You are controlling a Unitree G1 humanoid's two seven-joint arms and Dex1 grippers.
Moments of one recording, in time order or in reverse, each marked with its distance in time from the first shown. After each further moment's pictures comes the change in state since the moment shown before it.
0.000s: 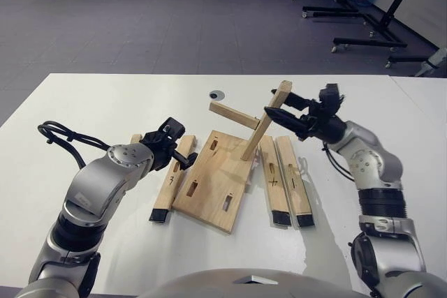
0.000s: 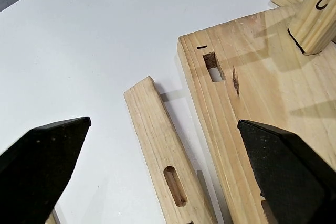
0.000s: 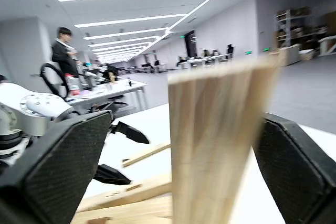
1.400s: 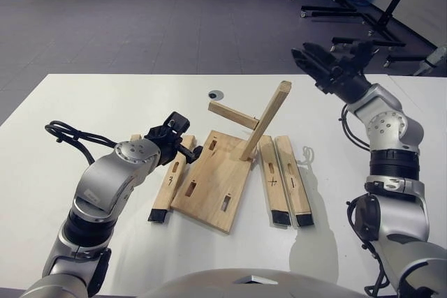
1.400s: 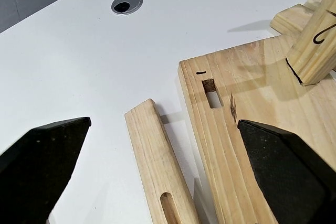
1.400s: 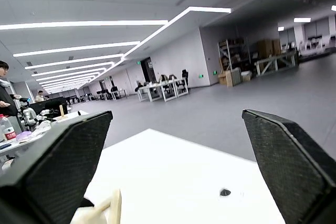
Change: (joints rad) left arm -0.033 -0.070 -0.008 0.017 0.027 -0.003 0.044; right arm -0.297 -0.026 -0.147 0.241 0.025 0.069 -0.168
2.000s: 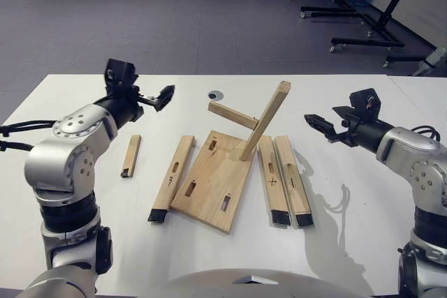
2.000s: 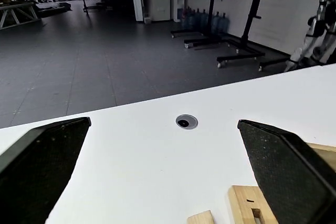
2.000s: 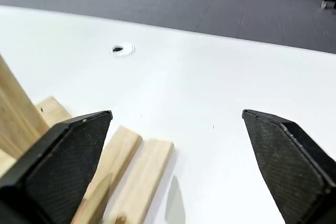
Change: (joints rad) left arm -0.055 -0.051 0.511 0.084 -0.096 -0.273 -0.067; right arm 0.447 -0.201 0.011 -0.771 -0.103 0.711 -0.565
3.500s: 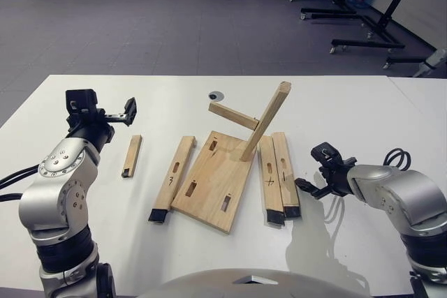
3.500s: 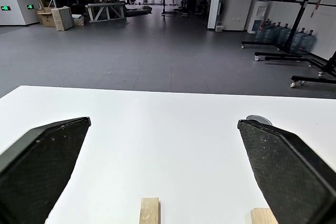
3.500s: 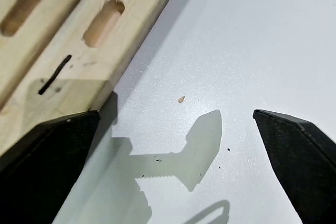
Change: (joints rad) left arm 0.232 -0.075 0.055 -0.060 0.047 -0.154 0.217; right arm 0.113 -0.085 0.374 -0.115 -0.199 0.241 -0.068
